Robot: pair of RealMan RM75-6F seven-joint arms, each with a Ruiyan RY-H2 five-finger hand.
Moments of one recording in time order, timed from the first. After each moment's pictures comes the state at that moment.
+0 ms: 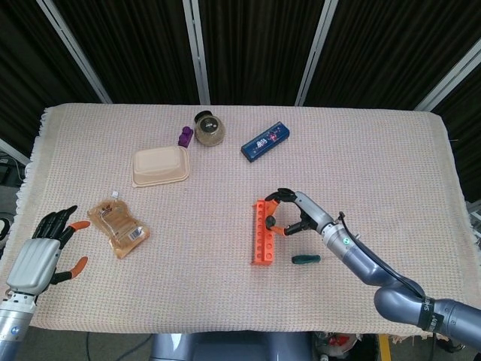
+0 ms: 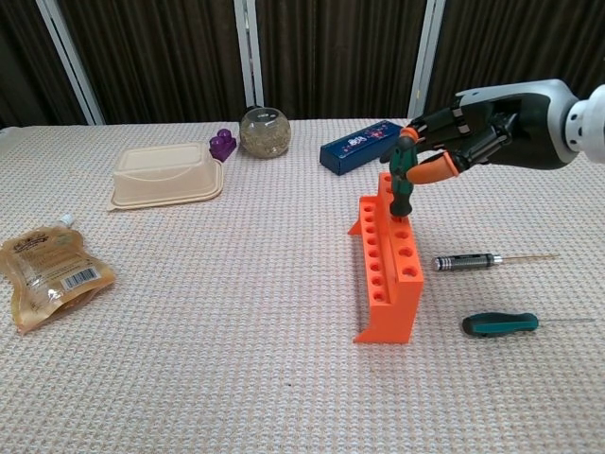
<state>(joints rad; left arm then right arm) -0.16 -1.05 -0.01 -1.90 1.48 1.37 0.12 0.66 -1.26 0.43 -1.70 -1.08 0.47 0.55</state>
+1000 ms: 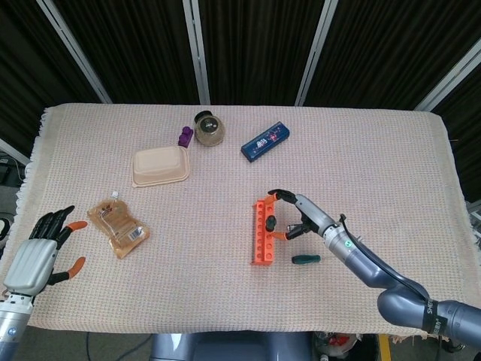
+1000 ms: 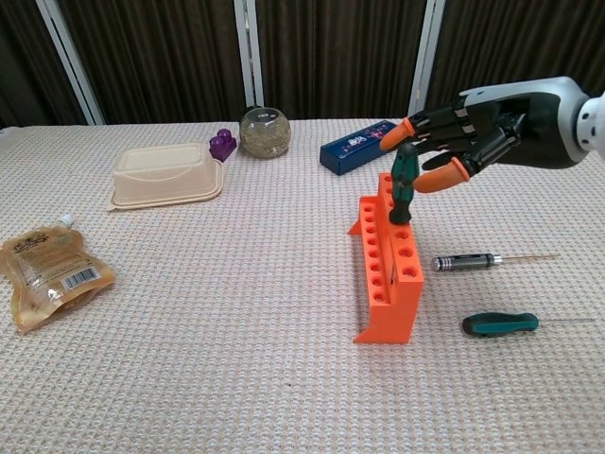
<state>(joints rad) -0.15 -1.04 -0.01 -1.90 1.49 1.38 0.10 0.67 -1.21 0.39 -1.73 -1.13 0.50 0.59</state>
